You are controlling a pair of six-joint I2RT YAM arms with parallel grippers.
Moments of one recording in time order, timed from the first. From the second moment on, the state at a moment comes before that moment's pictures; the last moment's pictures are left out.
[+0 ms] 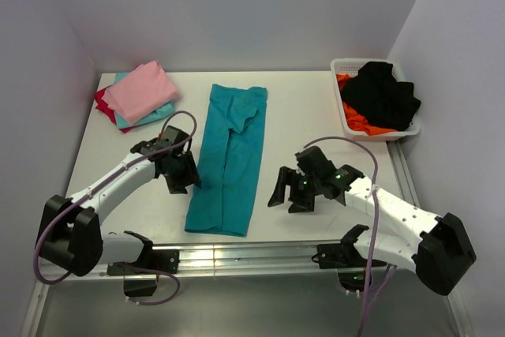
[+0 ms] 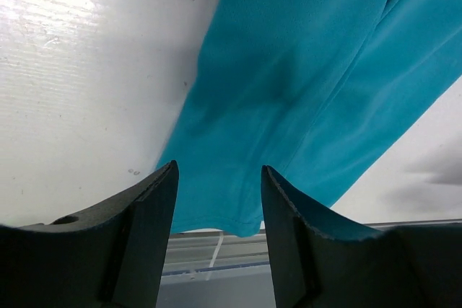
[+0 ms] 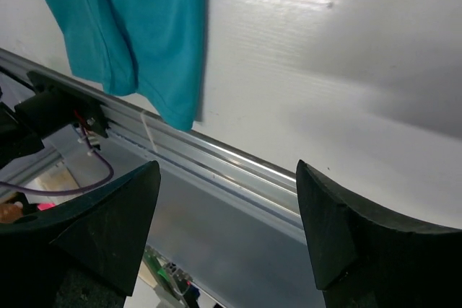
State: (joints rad) left arm -0.44 1.31 0.86 -0.79 0.06 -0.78; right arm 0.62 1.03 0.62 -0.63 -0.34 0.86
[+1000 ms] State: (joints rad) left arm -0.36 1.12 0.72 -0.77 0.11 -0.83; right arm 0.99 1.60 0.85 -0.37 -0.33 0.97
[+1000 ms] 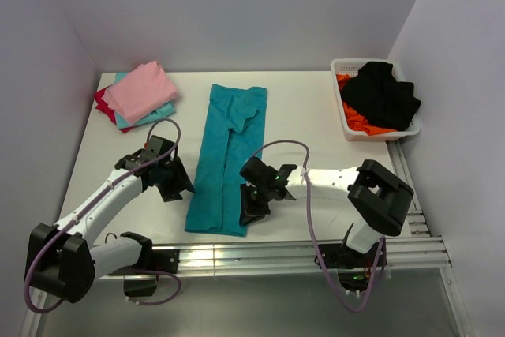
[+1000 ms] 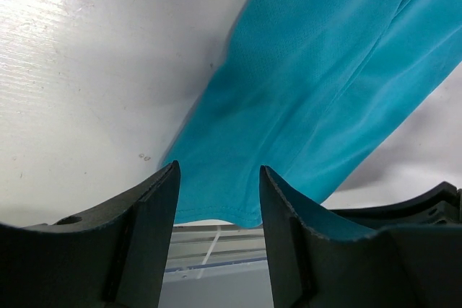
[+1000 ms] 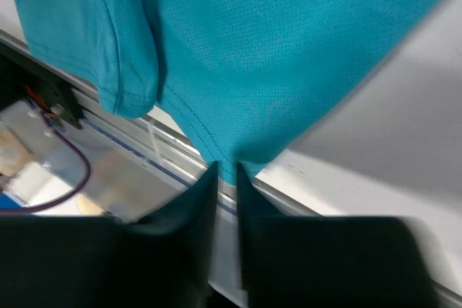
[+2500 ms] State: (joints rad) left arm -0.35 1.11 0.74 -0.93 0.14 -0.77; right arm 1.00 1.68 0.86 -0.42 -0.31 0.95
